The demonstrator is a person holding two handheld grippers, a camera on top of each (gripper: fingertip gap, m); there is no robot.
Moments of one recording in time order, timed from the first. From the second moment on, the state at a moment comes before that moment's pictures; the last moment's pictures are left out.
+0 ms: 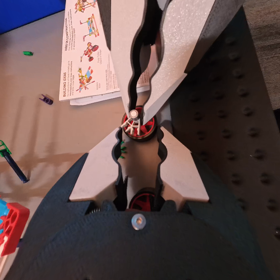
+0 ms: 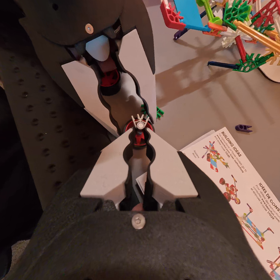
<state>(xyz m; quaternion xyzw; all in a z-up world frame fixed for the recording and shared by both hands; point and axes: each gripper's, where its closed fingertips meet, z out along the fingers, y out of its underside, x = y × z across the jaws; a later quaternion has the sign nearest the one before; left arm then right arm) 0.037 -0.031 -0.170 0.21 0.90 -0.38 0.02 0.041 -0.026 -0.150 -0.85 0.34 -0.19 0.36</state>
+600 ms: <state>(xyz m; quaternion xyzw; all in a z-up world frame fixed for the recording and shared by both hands) 0.036 -0.040 -0.169 0.22 0.89 -0.39 0.02 0.046 -0.027 -0.157 -0.85 0.34 -0.21 0.34</state>
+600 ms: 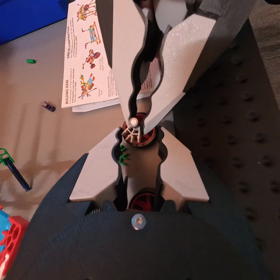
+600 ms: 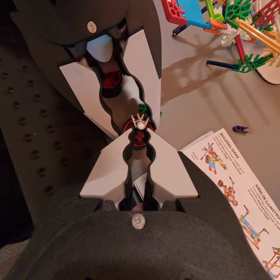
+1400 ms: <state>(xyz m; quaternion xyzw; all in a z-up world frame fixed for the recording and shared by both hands) 0.037 -0.042 -0.170 0.22 0.89 -0.39 0.02 0.044 -0.029 -0.141 -0.83 0.35 -0.19 0.39</state>
